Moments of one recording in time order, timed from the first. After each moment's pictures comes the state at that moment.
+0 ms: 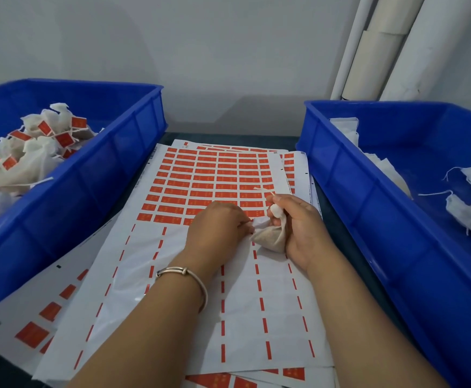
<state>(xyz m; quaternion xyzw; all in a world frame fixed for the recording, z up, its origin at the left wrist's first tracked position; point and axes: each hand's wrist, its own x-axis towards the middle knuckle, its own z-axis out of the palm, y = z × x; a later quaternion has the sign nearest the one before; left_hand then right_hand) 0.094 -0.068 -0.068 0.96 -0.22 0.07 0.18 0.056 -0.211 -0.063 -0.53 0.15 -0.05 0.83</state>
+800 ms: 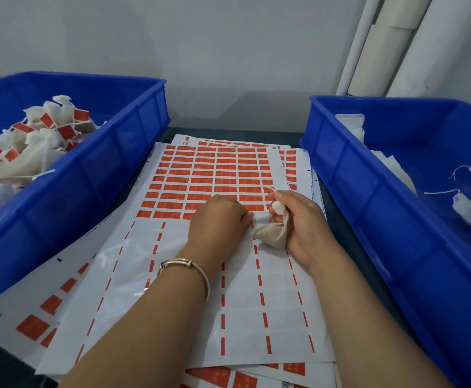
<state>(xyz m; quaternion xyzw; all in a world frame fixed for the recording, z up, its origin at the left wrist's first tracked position) 0.097 -0.069 -0.077 0.96 -0.18 0.13 0.18 0.055 -0.210 -0.062 -0.55 0.16 -0.04 0.82</state>
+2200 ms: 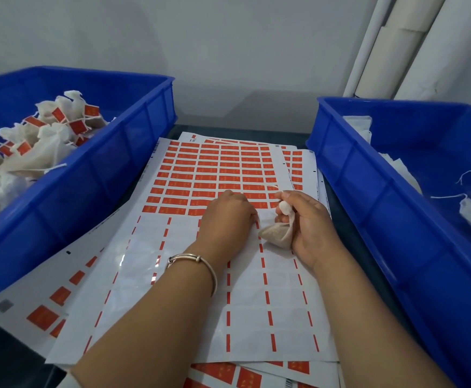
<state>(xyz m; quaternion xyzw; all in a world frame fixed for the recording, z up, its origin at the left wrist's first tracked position) 0.095 -0.071 -0.073 0.95 -0.23 0.12 0.17 0.048 -0.203 -0.054 -0.56 0.15 -0.06 0.81</state>
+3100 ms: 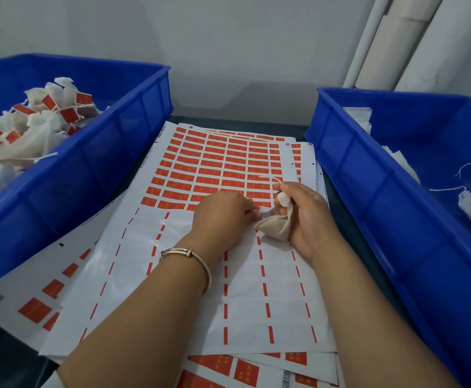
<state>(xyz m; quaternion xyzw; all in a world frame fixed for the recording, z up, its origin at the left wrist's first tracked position) 0.093 -0.070 -0.063 0.97 -0.22 0.05 0.11 0.053 -0.209 -0.062 -0.53 0.13 -0.04 0.84</state>
